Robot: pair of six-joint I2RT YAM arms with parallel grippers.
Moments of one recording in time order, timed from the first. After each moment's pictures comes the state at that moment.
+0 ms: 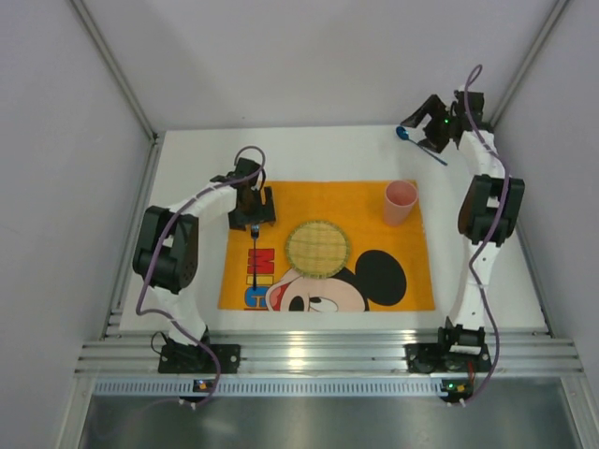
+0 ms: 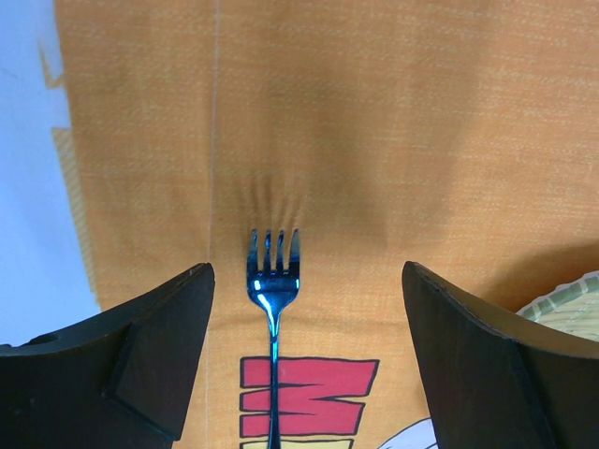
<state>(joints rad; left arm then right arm) -0.30 1.84 1.26 -0.57 -0.04 -0.45 -0.13 2.36 2.09 -0.41 -0.51 0.65</state>
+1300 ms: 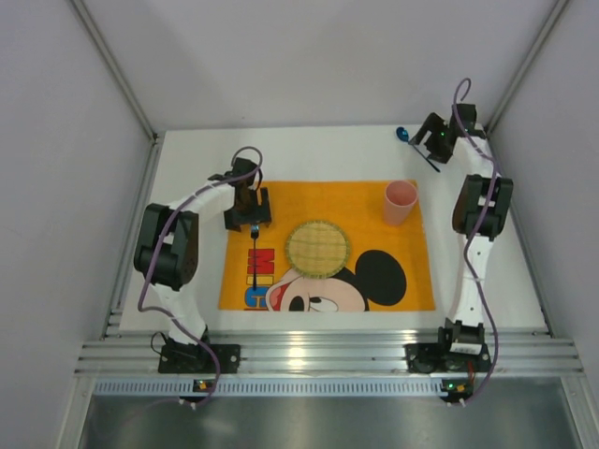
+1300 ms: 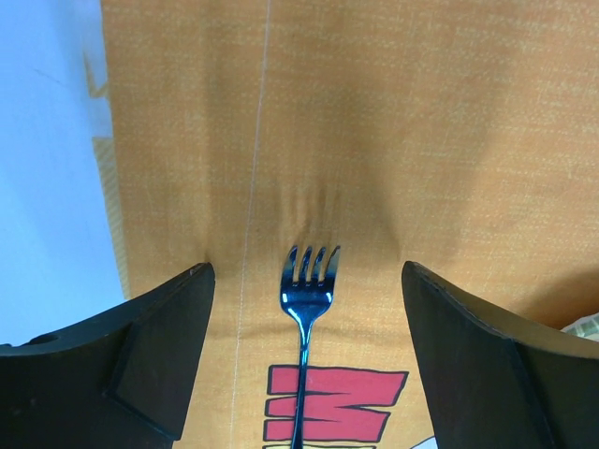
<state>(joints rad) -0.28 1.89 1.29 -0.60 -0.06 -0.42 -0.12 2.55 2.24 -0.44 -0.30 0.50</state>
